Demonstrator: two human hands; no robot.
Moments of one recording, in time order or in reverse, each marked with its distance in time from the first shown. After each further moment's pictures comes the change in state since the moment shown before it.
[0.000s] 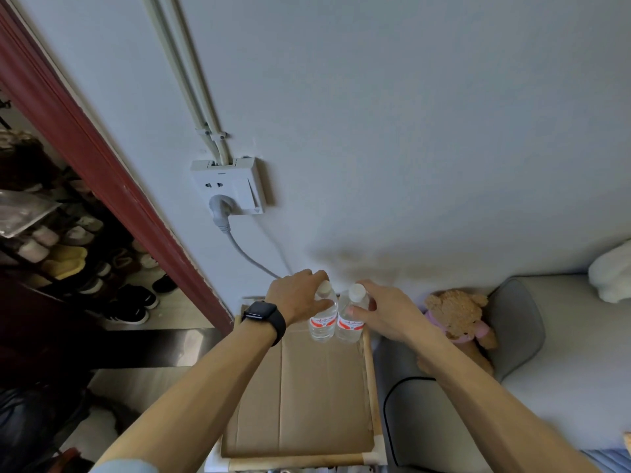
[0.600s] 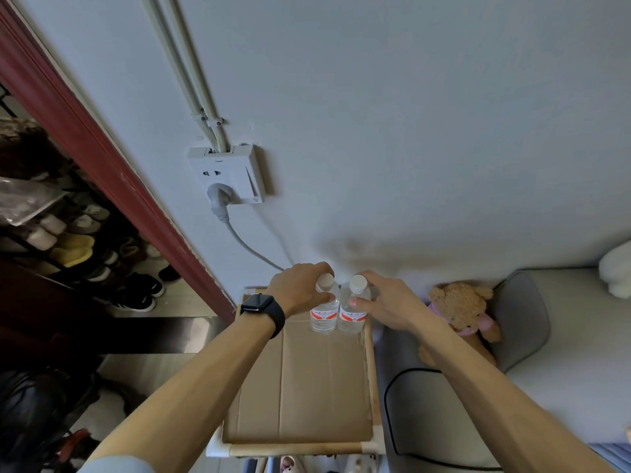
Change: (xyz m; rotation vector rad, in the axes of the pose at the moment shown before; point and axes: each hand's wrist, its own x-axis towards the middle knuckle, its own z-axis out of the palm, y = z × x) left_hand -0.001 0.005 -0.001 -0.147 0.011 -0.023; right_hand 0.002 0.004 -0.006 0.135 -0.049 -0.028
